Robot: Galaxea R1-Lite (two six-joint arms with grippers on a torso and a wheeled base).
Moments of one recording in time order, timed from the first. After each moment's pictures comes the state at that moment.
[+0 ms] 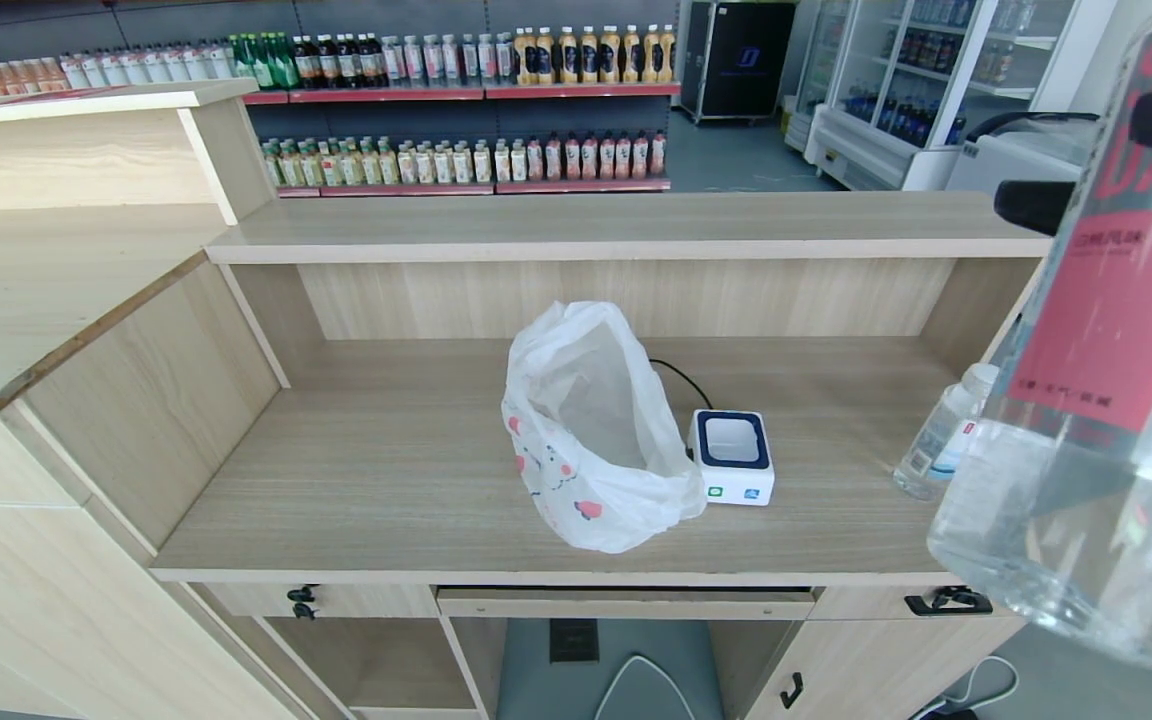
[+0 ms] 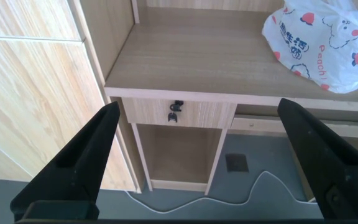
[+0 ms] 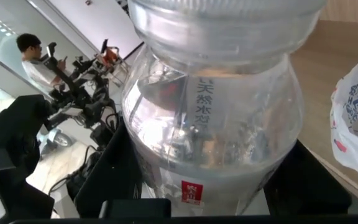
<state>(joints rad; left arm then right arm) 0.00 0.00 0.00 0.00 0.04 -0.02 0.55 1.14 -1.05 -0.21 0.66 0.47</state>
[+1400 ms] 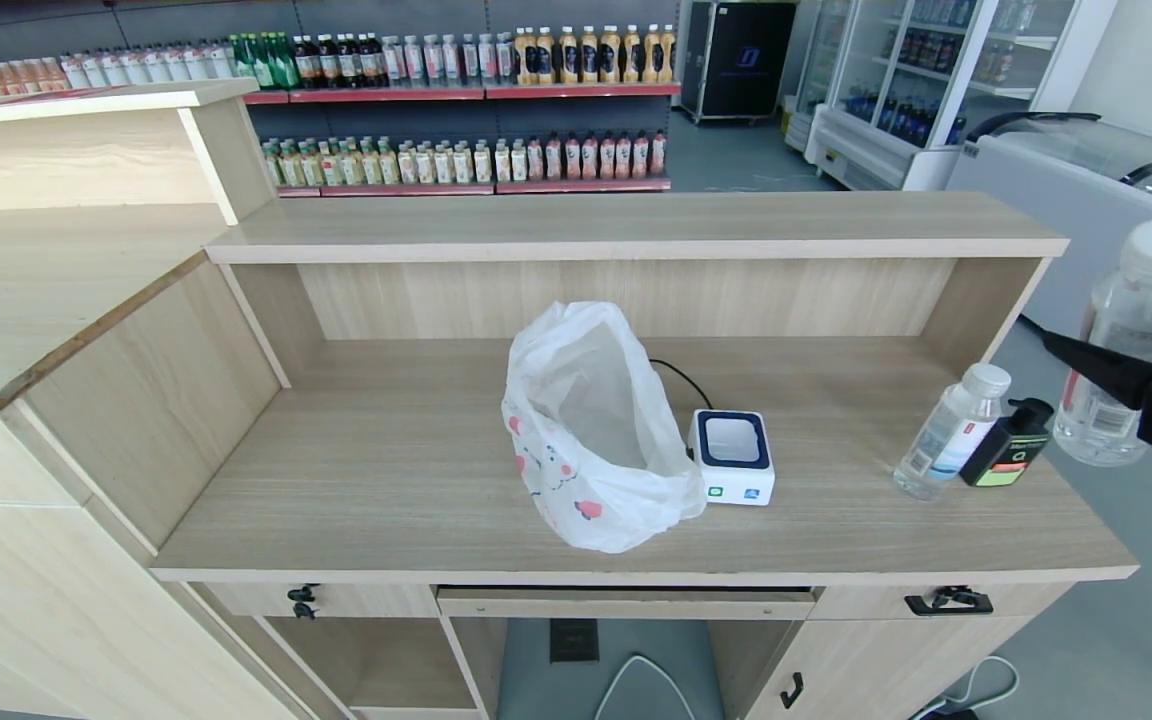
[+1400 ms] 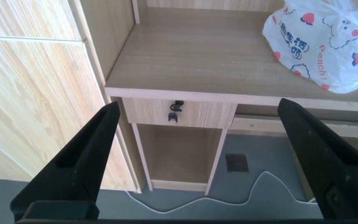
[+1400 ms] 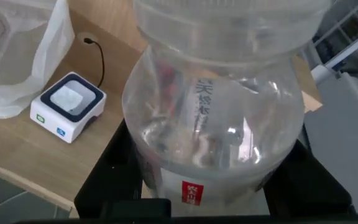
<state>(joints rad) 0.00 0.00 0.00 0.00 0.04 -0.02 -0.18 1.30 -0.61 -0.71 0.42 -0.58</state>
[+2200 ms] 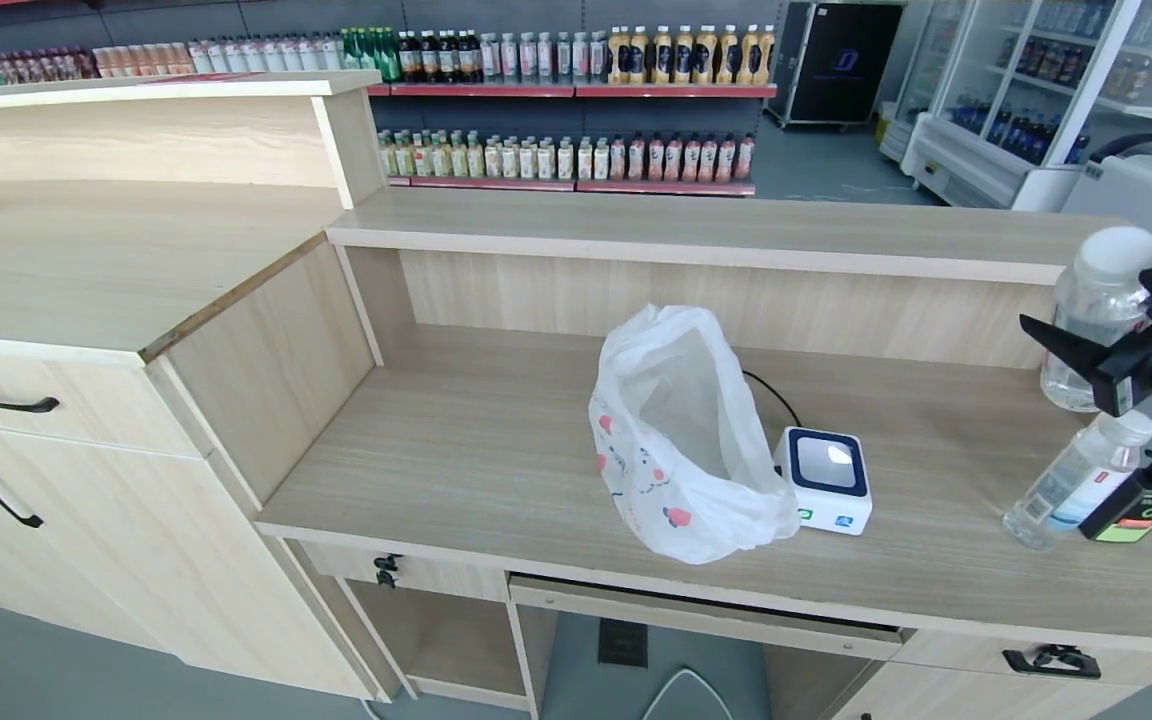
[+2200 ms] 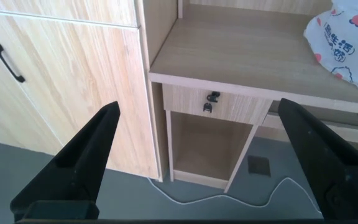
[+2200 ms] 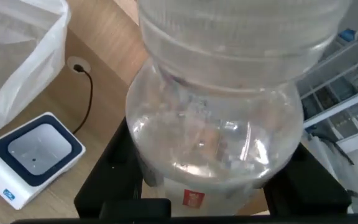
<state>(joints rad) 0.00 0.00 0.00 0.00 0.04 -0.02 -0.21 1.51 -0.65 -0.97 0.42 -0.77</state>
